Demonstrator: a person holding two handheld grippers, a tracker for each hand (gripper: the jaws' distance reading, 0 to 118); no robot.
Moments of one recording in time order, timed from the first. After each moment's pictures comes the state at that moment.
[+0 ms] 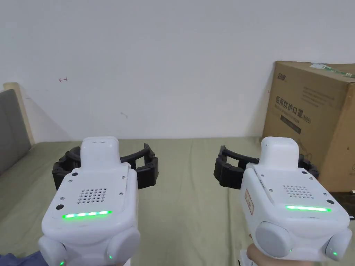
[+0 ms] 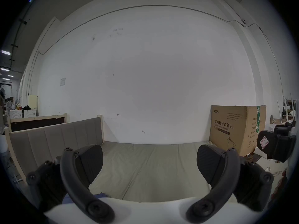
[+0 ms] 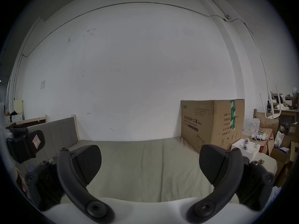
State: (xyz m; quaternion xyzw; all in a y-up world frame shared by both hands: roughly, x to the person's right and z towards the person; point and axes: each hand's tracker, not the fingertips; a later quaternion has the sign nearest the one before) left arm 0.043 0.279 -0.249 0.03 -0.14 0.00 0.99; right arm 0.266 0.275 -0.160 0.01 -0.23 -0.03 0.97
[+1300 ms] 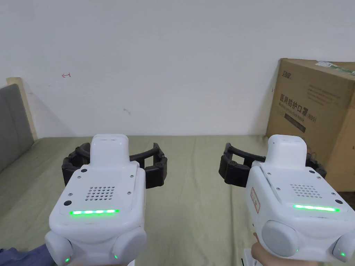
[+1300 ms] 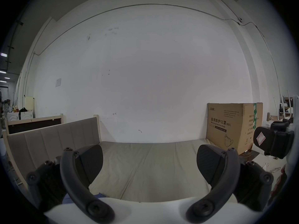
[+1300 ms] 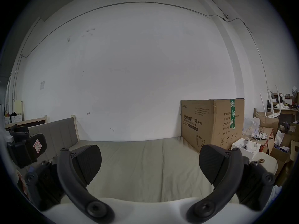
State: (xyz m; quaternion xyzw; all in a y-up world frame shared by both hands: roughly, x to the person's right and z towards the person) left arm 0.045 0.276 -0.250 0.03 -0.16 -0.01 0.99; right arm 0.267 0.274 -0.162 0.01 -0.23 -0.03 0.97
